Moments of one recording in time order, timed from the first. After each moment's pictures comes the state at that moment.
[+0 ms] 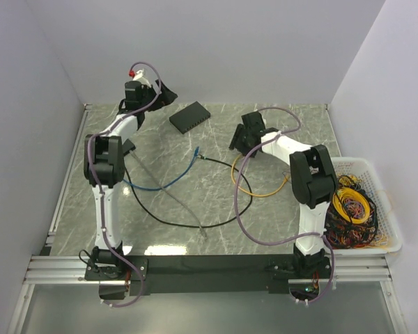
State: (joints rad) left arm -0.09 2.30 1.84 0.20 0.35 -0.54; right arm 0.35 2.00 1.40 -0.33 0.05 0.67
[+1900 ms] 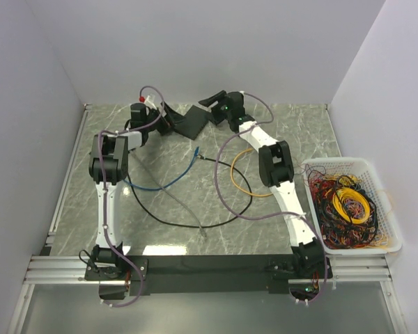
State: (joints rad) left arm -0.08 2.45 1.69 0.43 0.68 -0.82; right arm 0.35 2.80 2.42 0.02 -0.25 1.30
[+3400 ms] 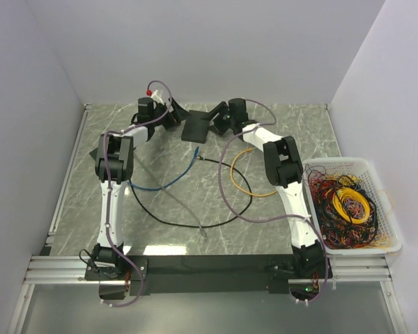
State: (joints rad) left arm -0.13 2.50 1.84 0.31 0.61 -0.71; right arm 0.34 2.55 2.01 0.04 -0.31 1.16
